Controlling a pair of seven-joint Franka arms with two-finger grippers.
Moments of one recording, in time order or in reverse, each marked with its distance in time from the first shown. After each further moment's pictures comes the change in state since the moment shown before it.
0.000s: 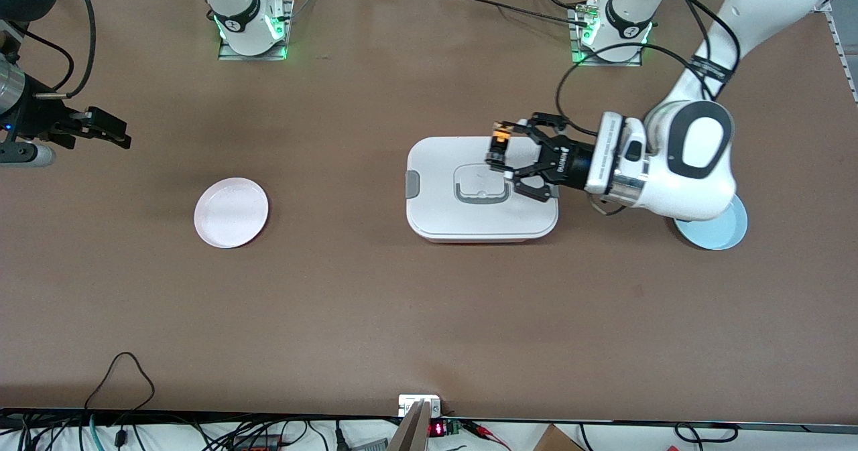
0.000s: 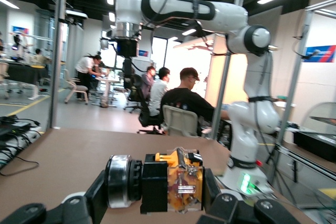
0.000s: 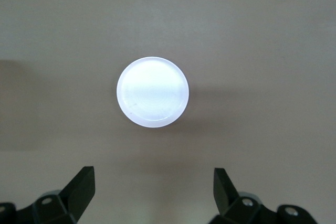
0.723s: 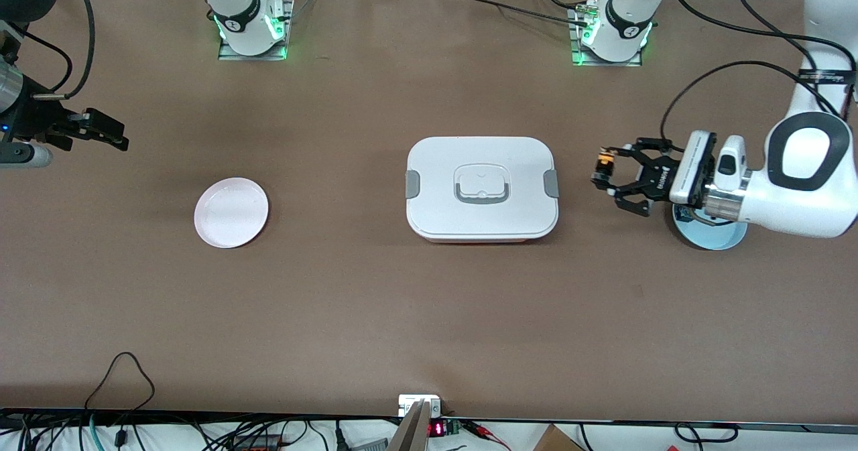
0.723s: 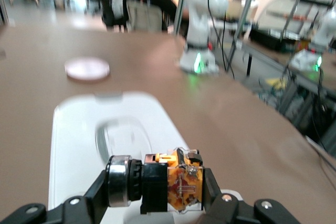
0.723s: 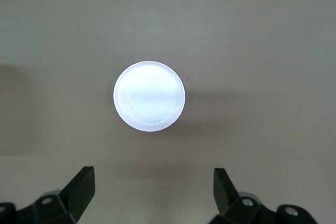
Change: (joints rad) left arm 0.138 -0.013 0.187 0.078 0.533 -0.331 0.007; right arm -0.003 0.000 -0.002 0.000 -0.029 0.019 0.000
